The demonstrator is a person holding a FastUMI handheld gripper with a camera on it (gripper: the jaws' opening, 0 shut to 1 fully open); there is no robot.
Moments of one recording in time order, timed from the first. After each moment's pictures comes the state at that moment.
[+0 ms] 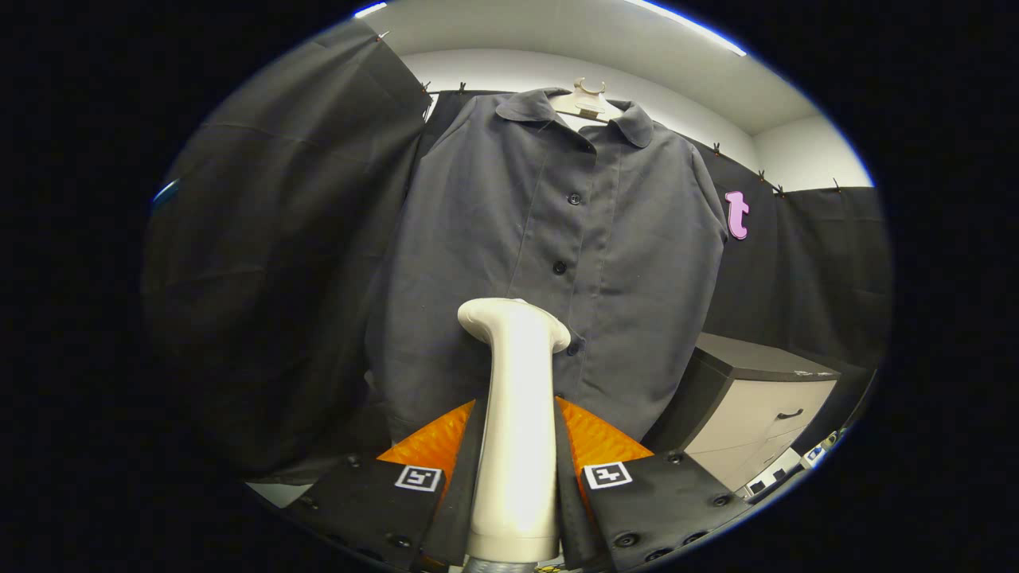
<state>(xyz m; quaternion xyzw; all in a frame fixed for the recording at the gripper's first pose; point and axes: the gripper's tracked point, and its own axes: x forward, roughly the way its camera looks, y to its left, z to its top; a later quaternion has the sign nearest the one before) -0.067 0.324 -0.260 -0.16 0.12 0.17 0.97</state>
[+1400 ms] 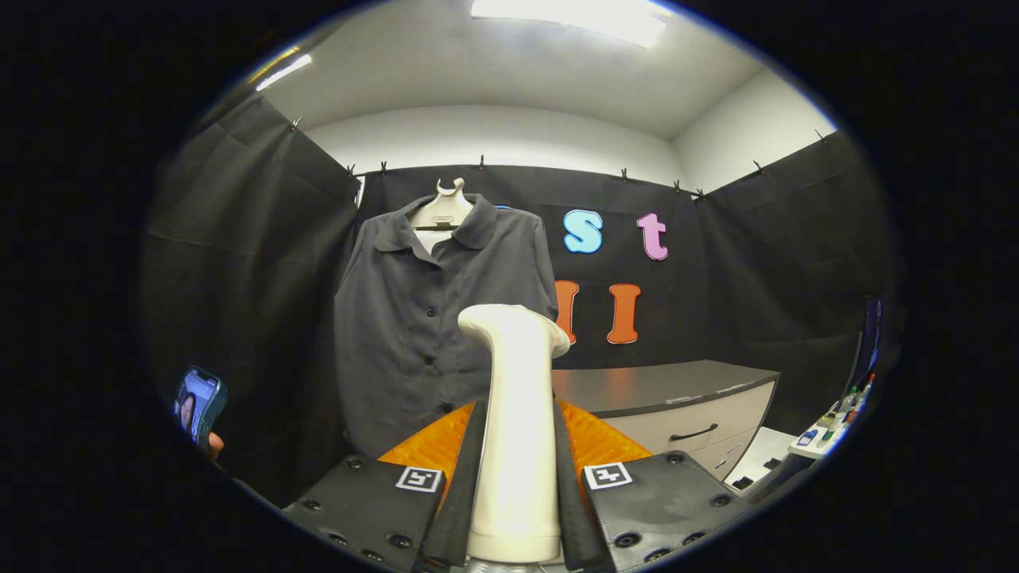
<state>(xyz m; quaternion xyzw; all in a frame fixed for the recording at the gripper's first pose) -0.128 0.139 -0.095 -0.05 0.02 0.12 0.99</state>
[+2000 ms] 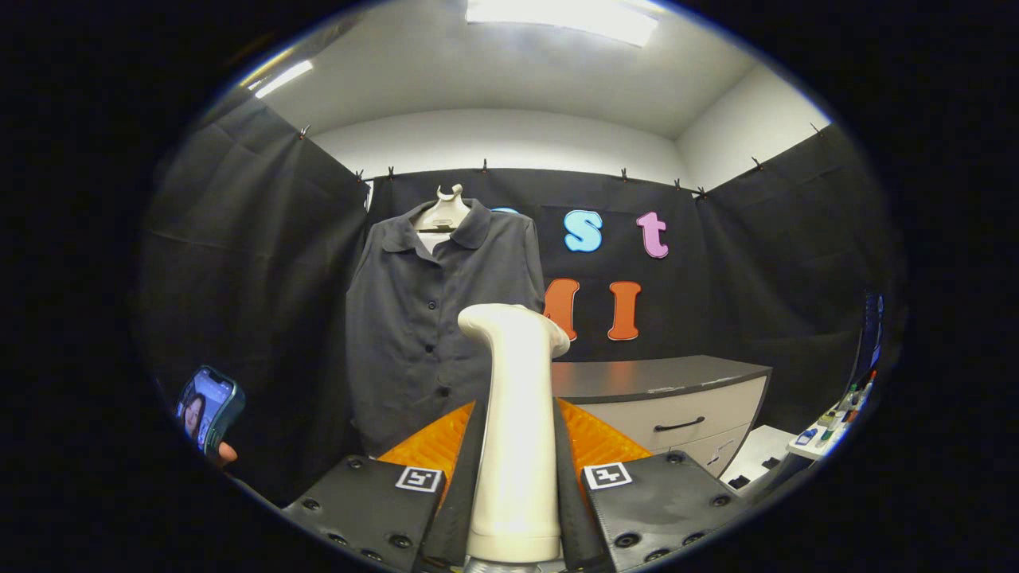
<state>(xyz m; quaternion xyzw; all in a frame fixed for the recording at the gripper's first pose) -0.170 0.103 -0.106 -0.04 0.02 0.14 0.99</state>
